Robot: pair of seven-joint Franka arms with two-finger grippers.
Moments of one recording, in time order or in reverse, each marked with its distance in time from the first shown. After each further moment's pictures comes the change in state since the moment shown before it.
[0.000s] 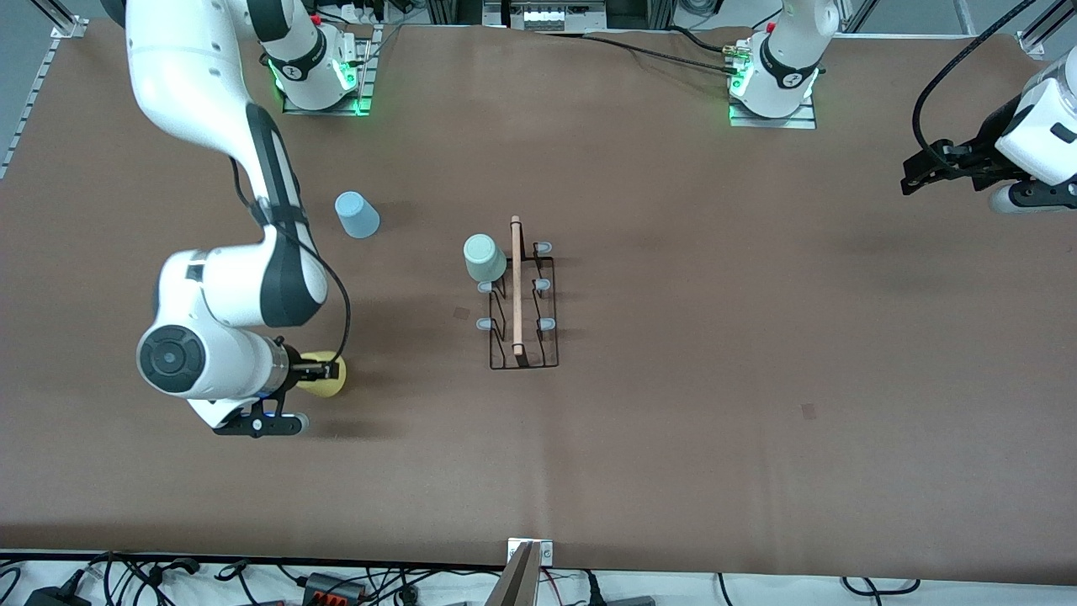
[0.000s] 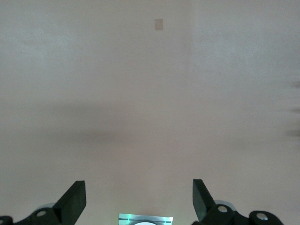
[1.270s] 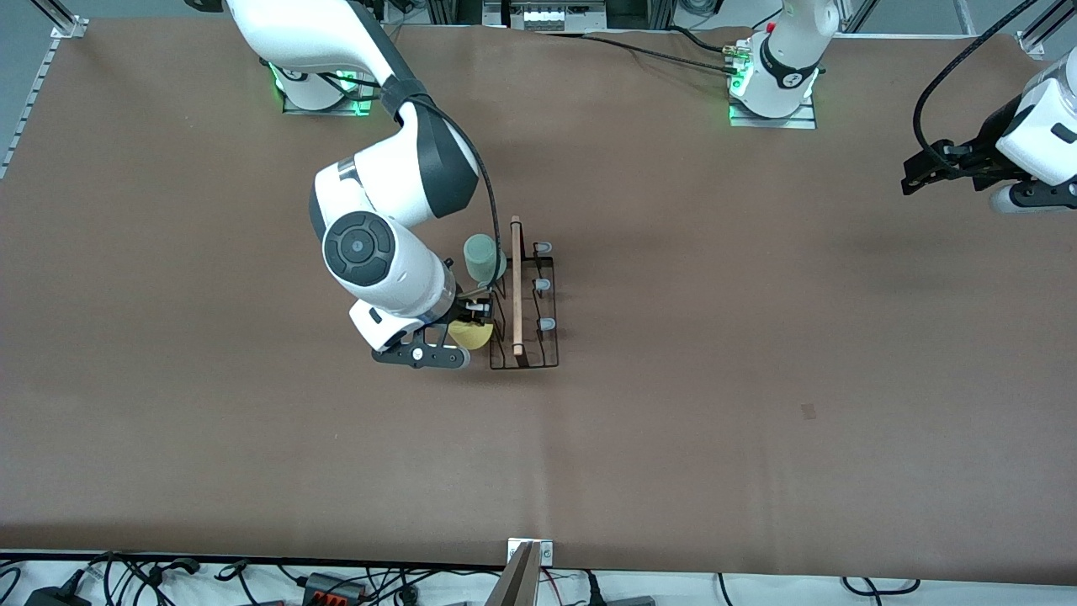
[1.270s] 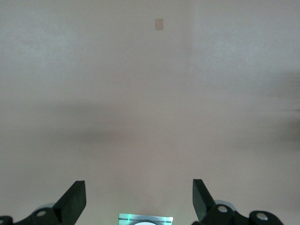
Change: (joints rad) left arm 0.000 0.000 0.000 0.000 0.000 0.000 0.000; right arm 0.292 -0.030 0.008 0.032 0.126 0.064 0.395
